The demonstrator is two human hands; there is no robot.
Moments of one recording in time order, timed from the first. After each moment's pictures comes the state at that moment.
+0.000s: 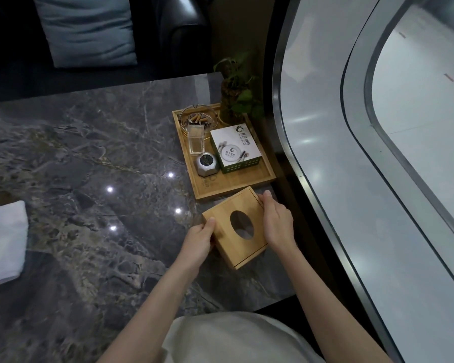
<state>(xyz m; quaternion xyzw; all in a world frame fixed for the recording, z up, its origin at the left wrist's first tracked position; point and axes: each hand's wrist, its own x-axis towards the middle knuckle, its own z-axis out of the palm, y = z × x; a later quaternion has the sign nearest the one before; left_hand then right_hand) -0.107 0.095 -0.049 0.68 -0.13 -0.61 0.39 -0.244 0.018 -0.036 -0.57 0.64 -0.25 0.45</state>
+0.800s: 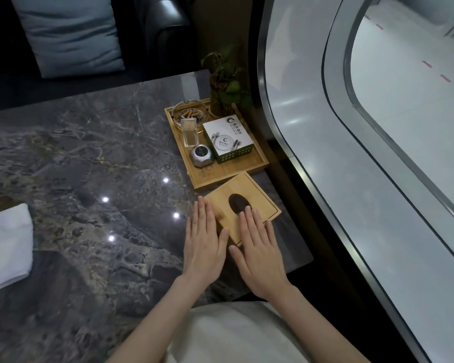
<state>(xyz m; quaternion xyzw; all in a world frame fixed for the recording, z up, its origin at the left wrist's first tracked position) -0.125 0.143 -0.069 0.76 -0.60 -0.21 0.16 -0.258 0.124 -0.075 -0.85 0.50 -0.07 0.12</state>
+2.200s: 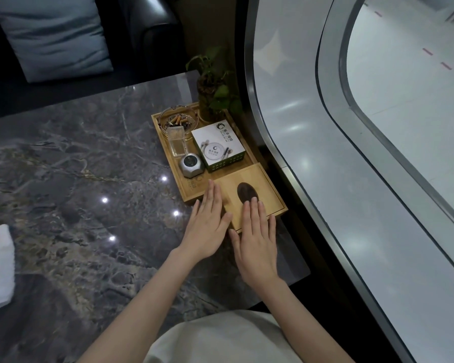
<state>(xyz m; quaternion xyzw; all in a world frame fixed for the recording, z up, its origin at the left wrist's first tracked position) -0.116 0.061 -0.056 0.69 -0.64 -0.31 0.13 -0.242 0.076 -0.077 -0.79 0.61 -0.07 0.08</state>
